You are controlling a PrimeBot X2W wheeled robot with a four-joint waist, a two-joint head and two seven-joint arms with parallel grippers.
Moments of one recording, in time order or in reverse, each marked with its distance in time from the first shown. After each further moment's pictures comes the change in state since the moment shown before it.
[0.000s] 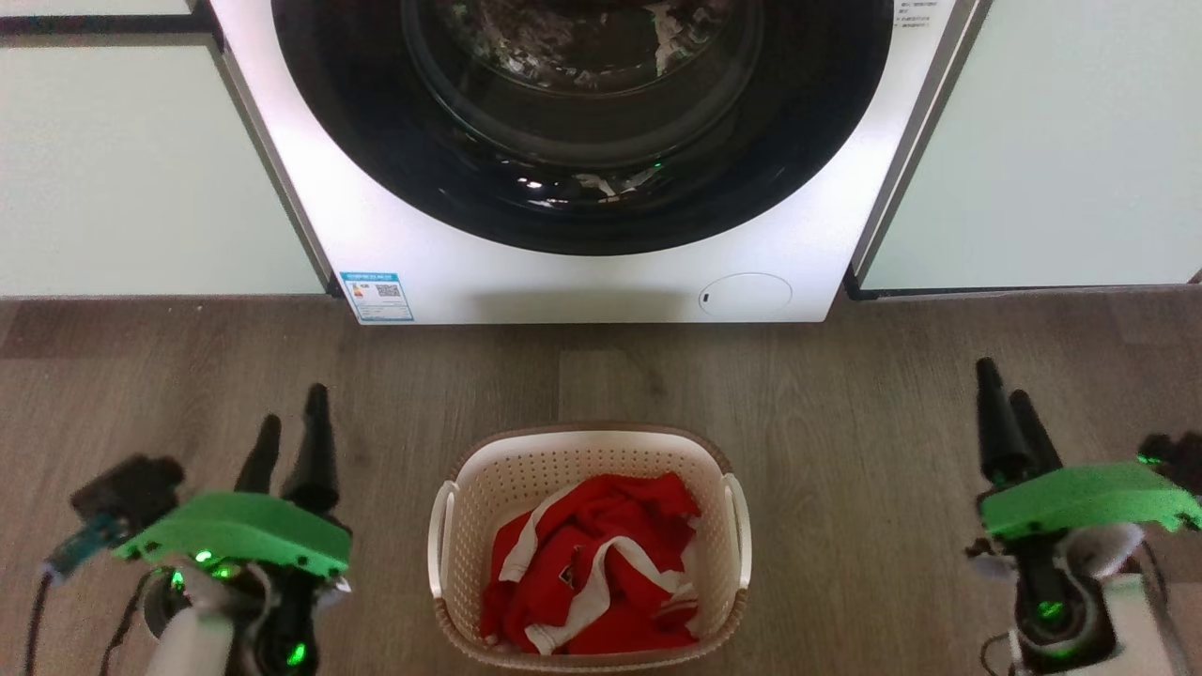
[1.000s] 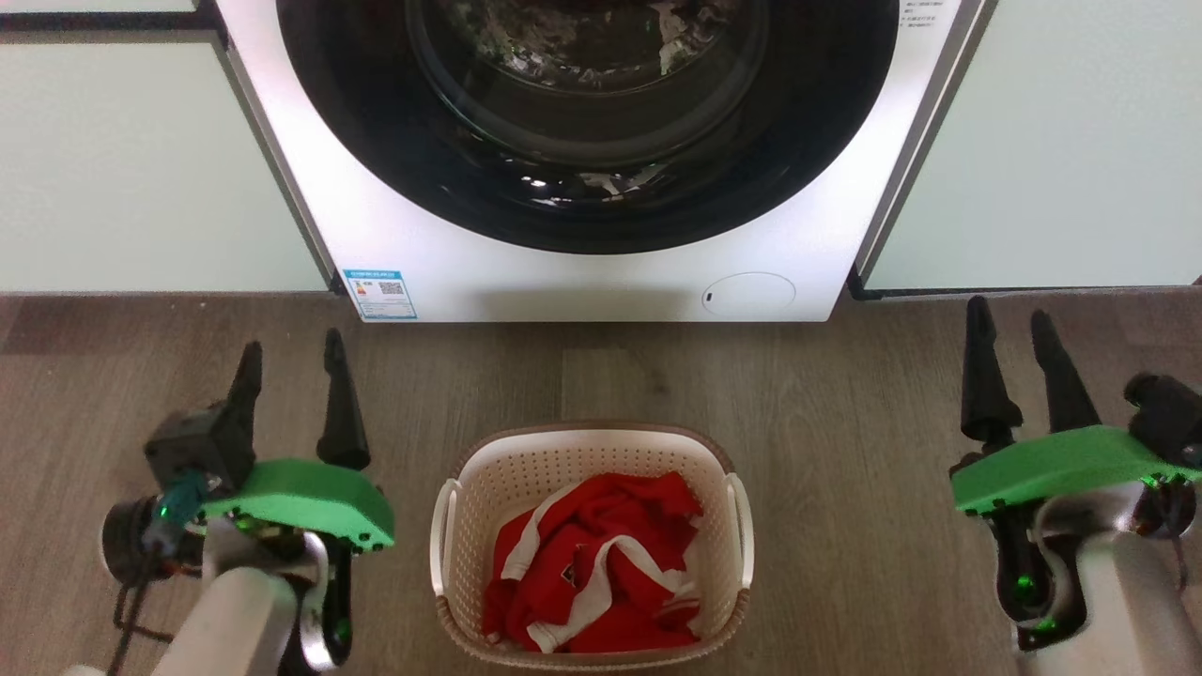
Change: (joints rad) left arm -0.078 0.148 -0.258 -0.095 0.386 0.281 -0.089; right arm -0.037 -0.002 0.047 -0.097 -0.435 0.000 -0.087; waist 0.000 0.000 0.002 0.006
